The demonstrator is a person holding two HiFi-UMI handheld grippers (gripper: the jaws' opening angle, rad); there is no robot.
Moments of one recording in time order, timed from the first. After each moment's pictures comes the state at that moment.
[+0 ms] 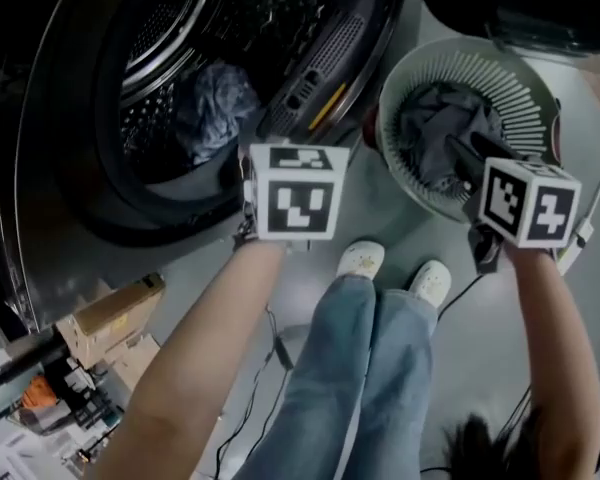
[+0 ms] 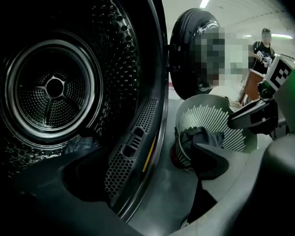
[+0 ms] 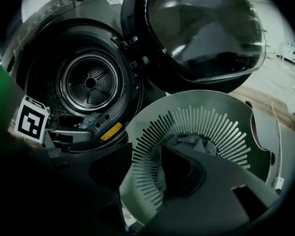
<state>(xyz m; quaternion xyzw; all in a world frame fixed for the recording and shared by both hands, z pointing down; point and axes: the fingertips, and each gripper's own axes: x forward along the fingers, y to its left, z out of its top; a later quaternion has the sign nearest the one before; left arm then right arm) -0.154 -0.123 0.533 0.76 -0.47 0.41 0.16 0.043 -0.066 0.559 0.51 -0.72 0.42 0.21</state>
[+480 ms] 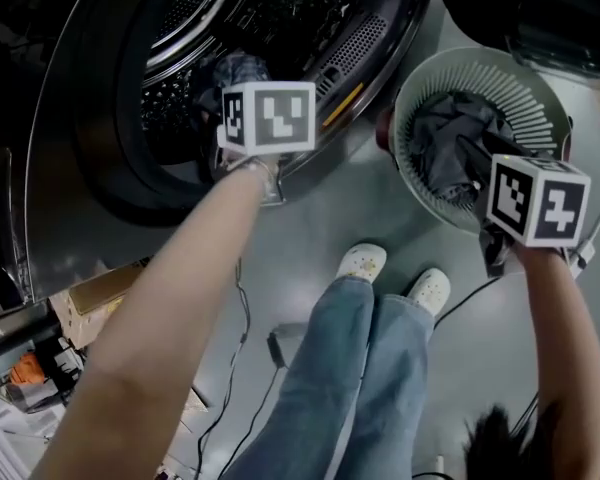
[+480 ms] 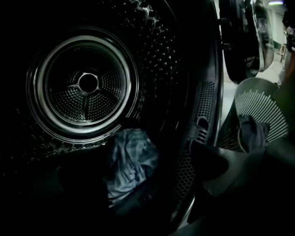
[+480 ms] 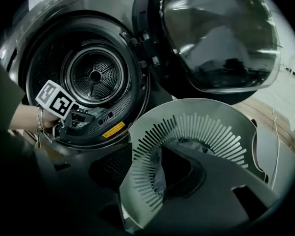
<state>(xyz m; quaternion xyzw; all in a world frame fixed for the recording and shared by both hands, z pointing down) -0.266 -0.172 0.531 0.60 -0.60 0.51 0.15 0.035 -0.073 0.547 0.49 -0.74 0.39 0.25</state>
